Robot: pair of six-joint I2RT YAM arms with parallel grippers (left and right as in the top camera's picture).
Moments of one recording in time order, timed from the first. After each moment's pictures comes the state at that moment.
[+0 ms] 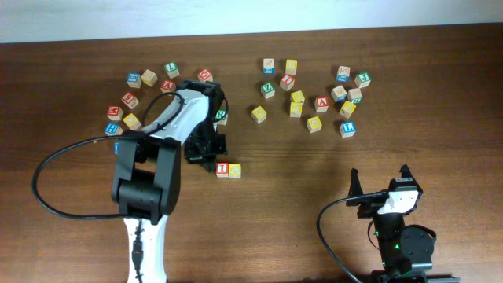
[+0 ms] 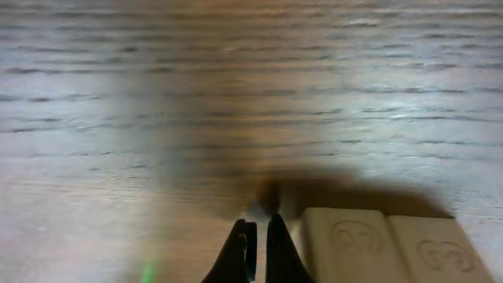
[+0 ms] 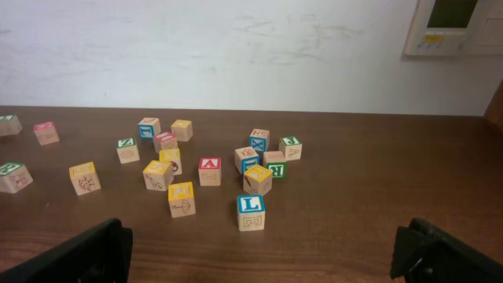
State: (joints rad) left arm -0.30 2.27 1.70 -1.32 0.12 -0.36; right arm -0.01 0.01 0.01 -0.07 -0.02 0.00
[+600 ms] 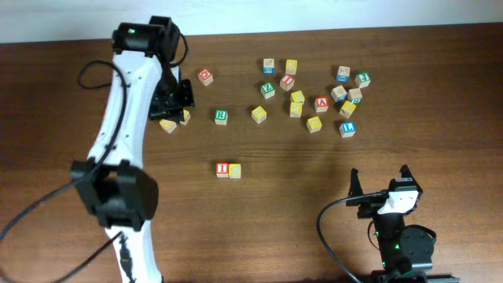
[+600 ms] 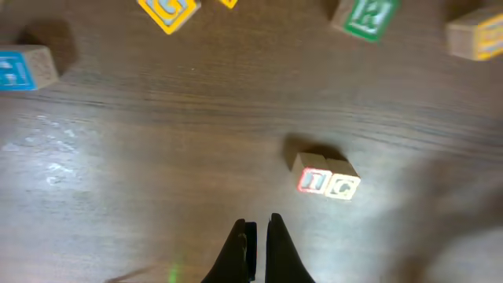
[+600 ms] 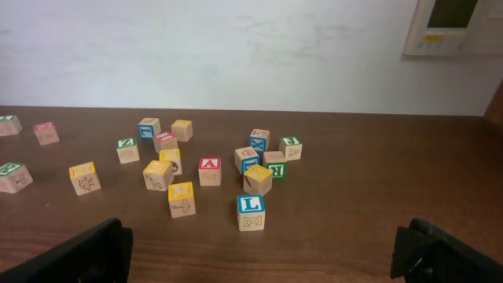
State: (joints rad) left arm -0.16 2.16 2.25 -1.68 0.06 -0.31; right arm -0.01 0.01 0.01 -0.07 -0.02 0.00
